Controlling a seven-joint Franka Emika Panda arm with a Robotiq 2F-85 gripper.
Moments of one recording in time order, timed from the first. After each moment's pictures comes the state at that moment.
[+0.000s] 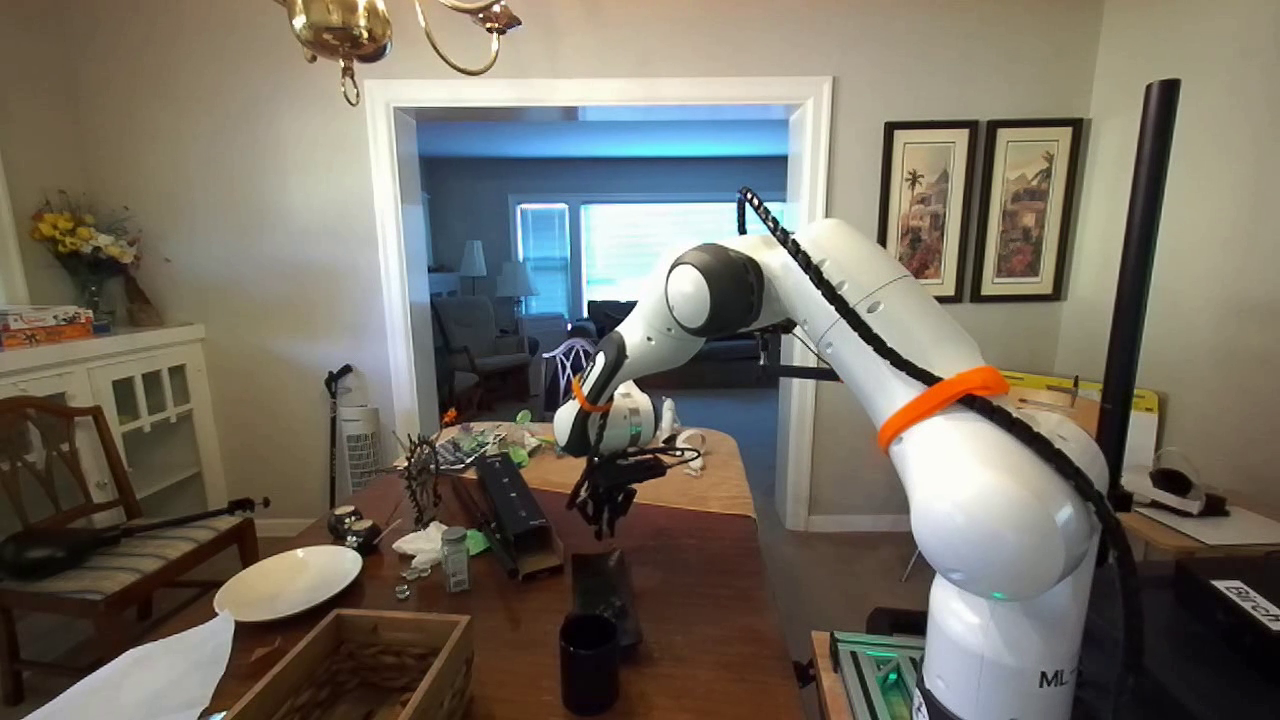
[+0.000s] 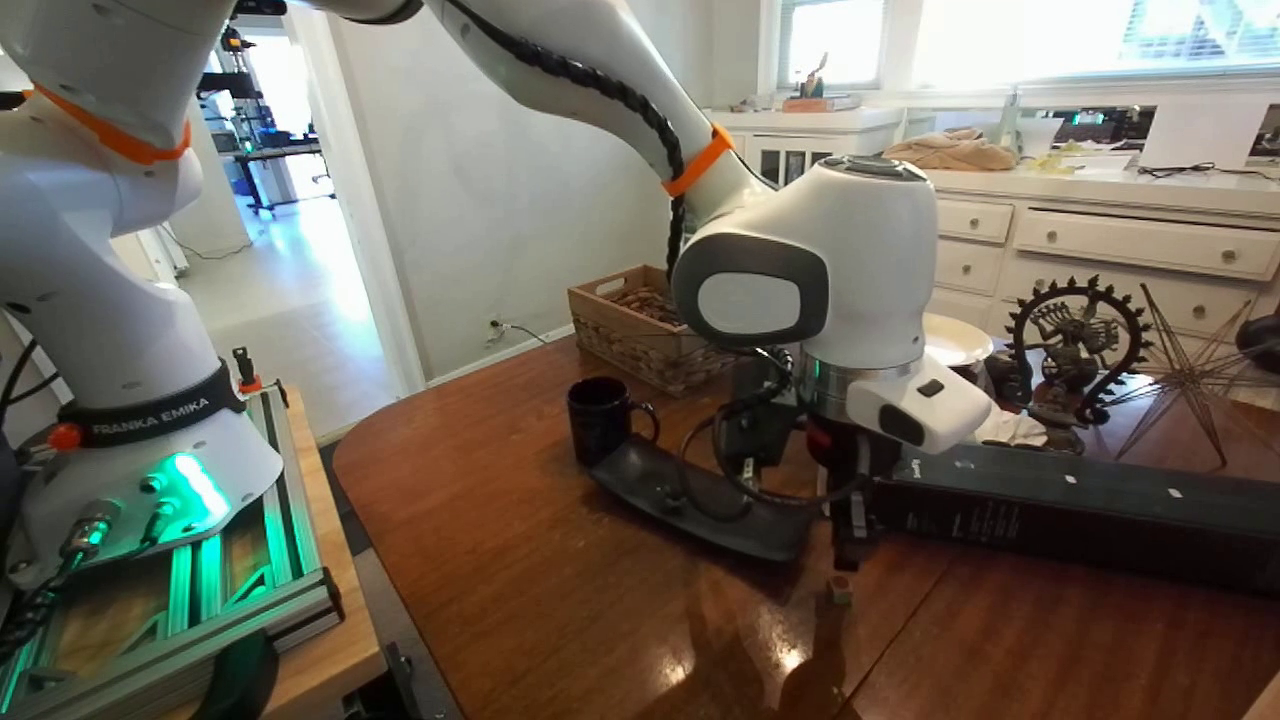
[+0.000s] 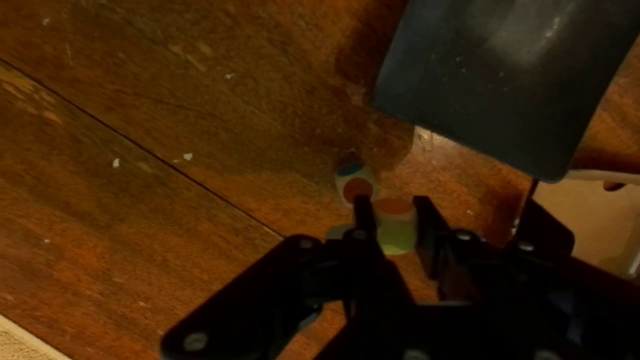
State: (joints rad) arm -0.63 0.77 -0.18 -1.70 0.22 2.53 -0.10
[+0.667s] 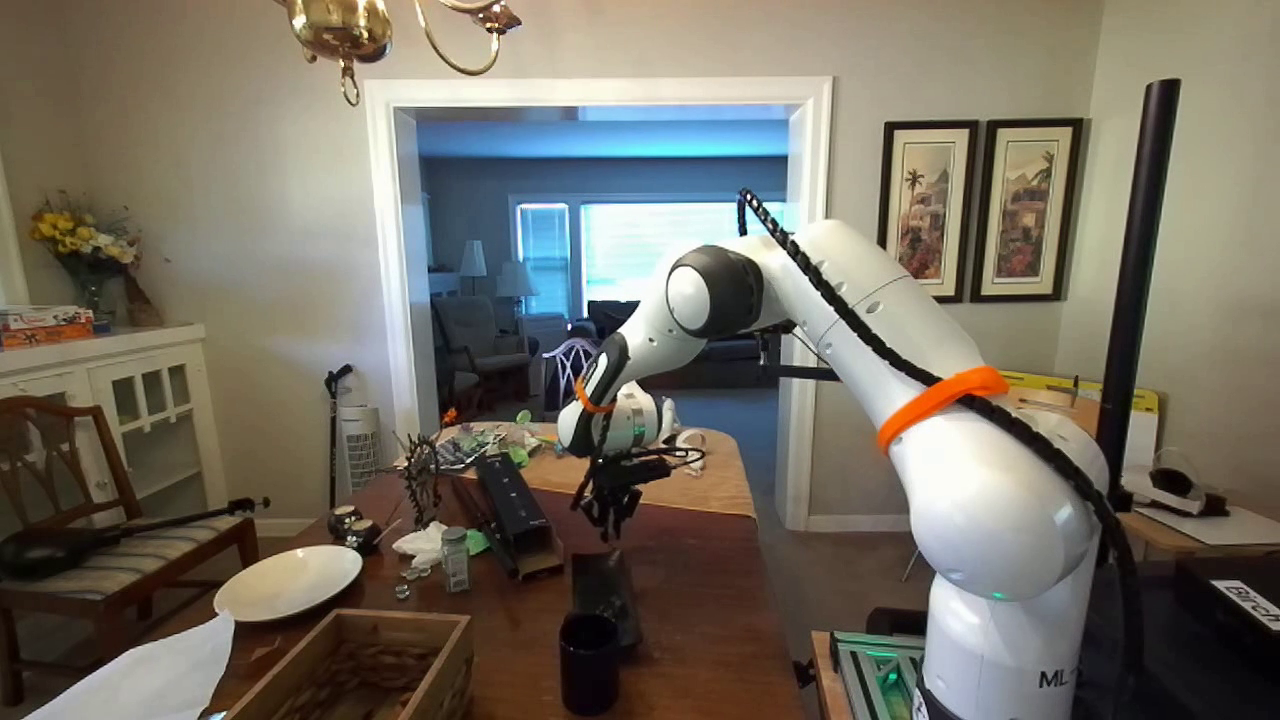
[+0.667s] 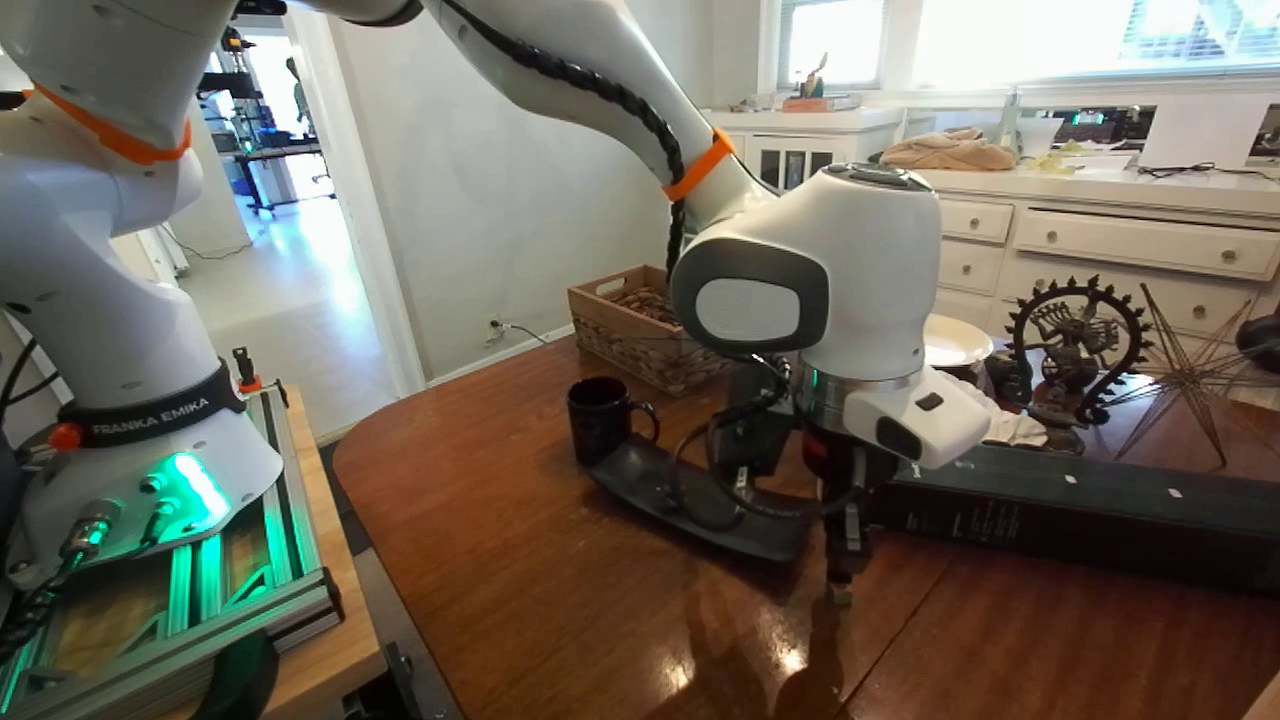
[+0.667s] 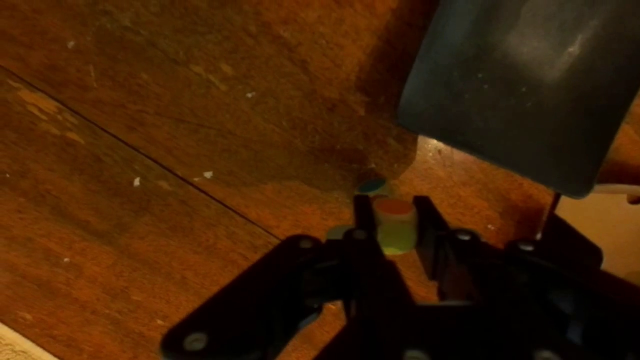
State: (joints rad) arm -0.64 0.77 -0.19 -1.70 0.22 2.51 -0.10
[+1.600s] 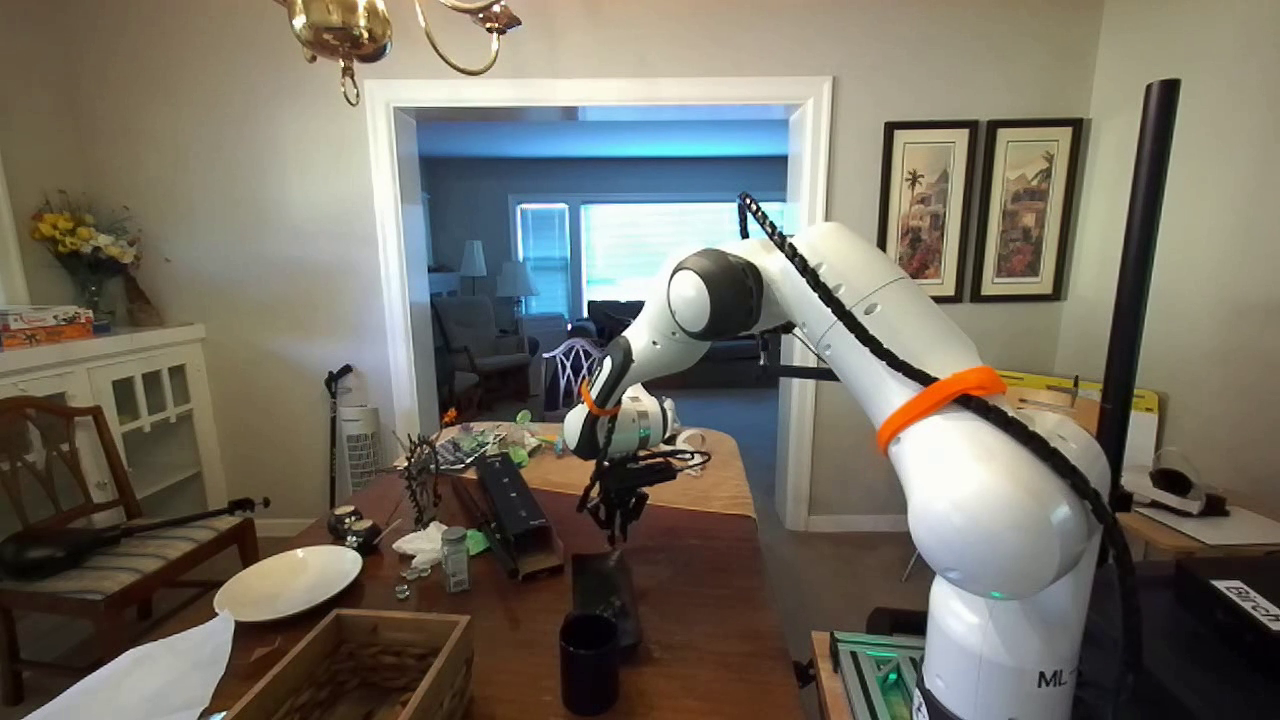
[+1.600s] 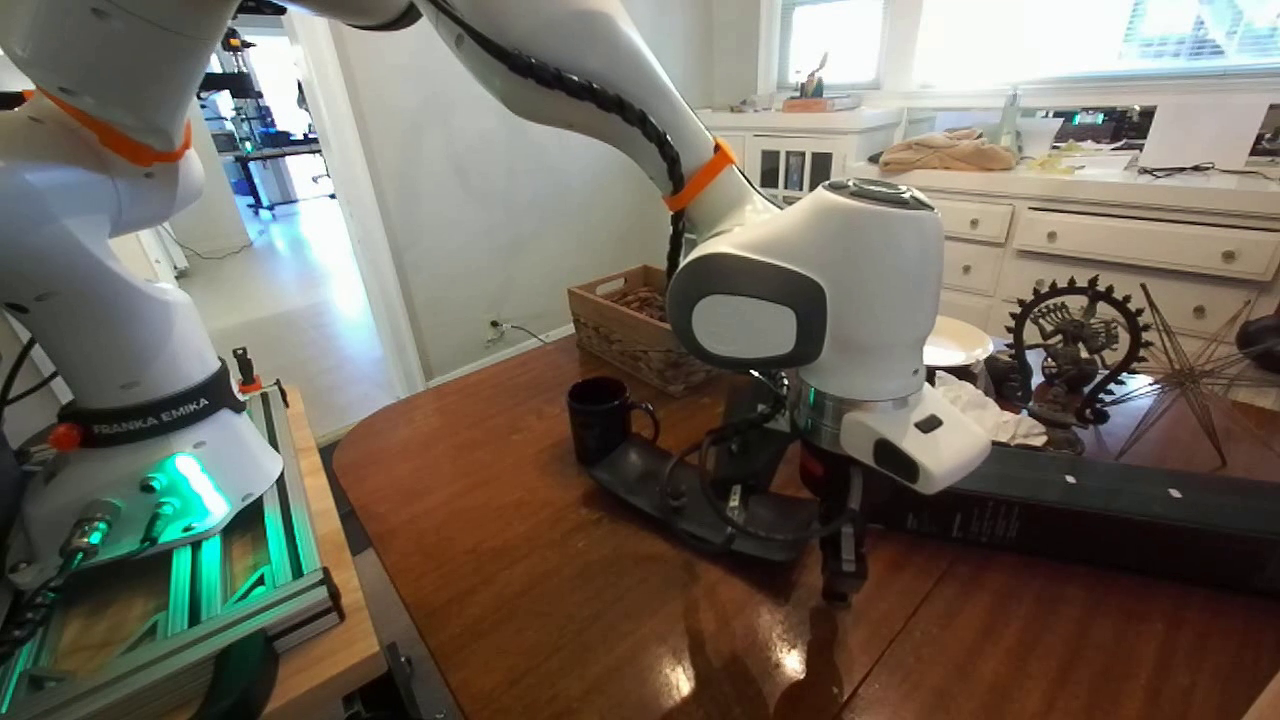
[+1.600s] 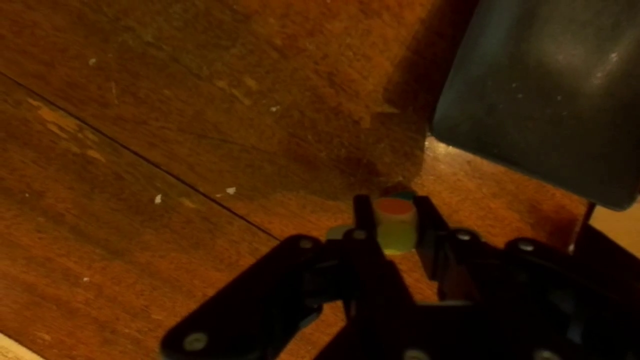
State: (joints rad) arm -0.66 0.78 -0.19 -1.70 0.22 2.51 -0.10
